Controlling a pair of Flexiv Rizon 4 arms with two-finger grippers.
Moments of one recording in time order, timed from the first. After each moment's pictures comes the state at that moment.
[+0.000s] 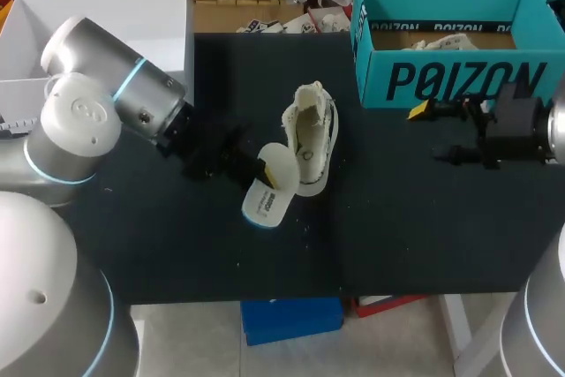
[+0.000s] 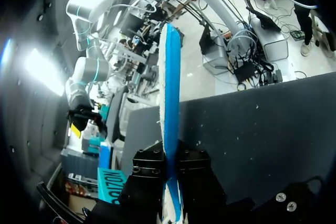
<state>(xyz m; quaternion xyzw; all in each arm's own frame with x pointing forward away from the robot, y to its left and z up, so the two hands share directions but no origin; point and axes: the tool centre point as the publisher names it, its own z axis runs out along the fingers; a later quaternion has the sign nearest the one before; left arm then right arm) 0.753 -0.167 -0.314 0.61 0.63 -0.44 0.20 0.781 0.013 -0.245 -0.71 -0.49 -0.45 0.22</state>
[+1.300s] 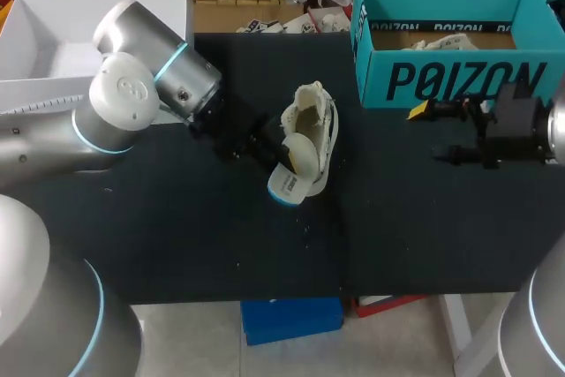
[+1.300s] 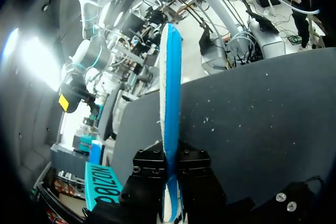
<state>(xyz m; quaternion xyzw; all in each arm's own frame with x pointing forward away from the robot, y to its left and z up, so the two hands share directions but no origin) 0.807 -0.203 -0.345 0.61 0.64 -0.44 0.15 0.781 0.013 -0.244 -0.71 -0.49 -0.45 0.22</state>
